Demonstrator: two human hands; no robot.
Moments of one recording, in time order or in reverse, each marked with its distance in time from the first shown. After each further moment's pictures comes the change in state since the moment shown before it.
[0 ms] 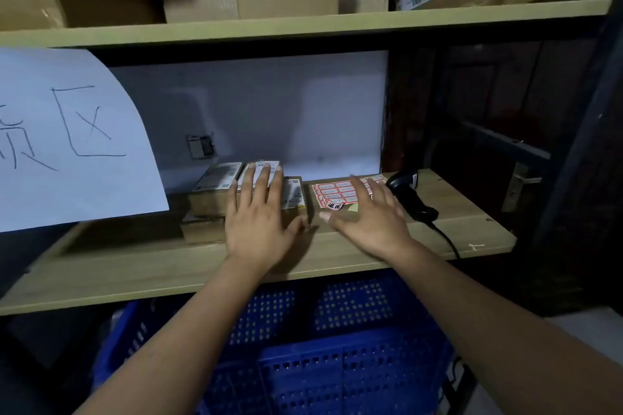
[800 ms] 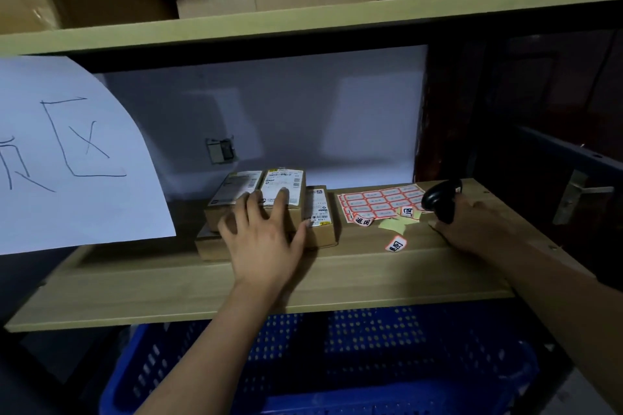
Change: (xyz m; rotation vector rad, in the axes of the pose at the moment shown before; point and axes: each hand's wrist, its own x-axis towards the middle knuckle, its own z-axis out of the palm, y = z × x) left_hand 0.018 -0.023 0.032 0.032 0.034 -0.206; right_hand 0.109 0.139 -0.002 -0.184 -0.059 0.262
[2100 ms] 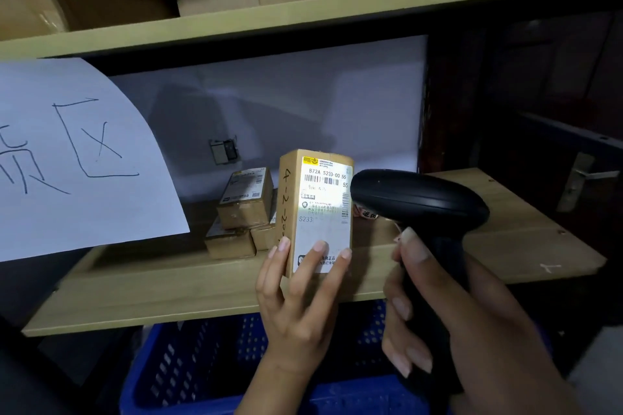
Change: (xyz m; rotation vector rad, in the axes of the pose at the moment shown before) left_hand -0.098 0.013 0.005 -0.358 0.675 0.465; right_hand -0.293 -0.127 -0.090 1.666 -0.384 -0.282
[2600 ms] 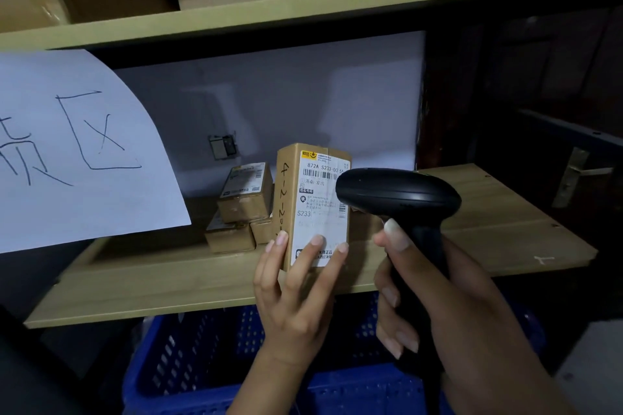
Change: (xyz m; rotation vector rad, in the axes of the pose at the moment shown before) left_hand 0.001 -0.003 -0.005 0.027 0.012 0.040; right_hand 0.005 0.004 0.008 -0.064 0.120 0.041
